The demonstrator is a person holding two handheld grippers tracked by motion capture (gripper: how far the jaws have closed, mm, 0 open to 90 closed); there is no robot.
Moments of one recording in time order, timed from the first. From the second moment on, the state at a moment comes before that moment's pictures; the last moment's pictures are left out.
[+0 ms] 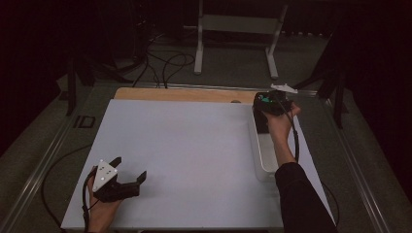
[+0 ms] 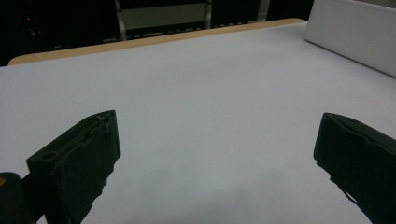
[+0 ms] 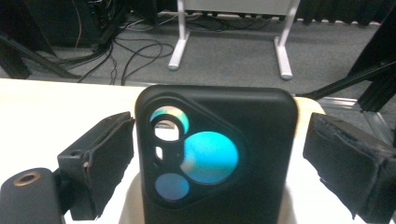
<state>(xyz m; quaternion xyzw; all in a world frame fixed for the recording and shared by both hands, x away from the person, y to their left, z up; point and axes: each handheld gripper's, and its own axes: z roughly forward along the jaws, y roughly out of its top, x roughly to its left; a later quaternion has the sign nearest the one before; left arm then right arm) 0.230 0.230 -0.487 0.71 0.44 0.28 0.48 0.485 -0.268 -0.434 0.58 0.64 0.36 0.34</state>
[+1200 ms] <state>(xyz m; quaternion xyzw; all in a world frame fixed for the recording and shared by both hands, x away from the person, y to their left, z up) 0.229 0.232 -0.479 0.71 0.44 0.28 0.48 0.341 -0.273 -0.409 0.45 0.70 0.48 0.27</state>
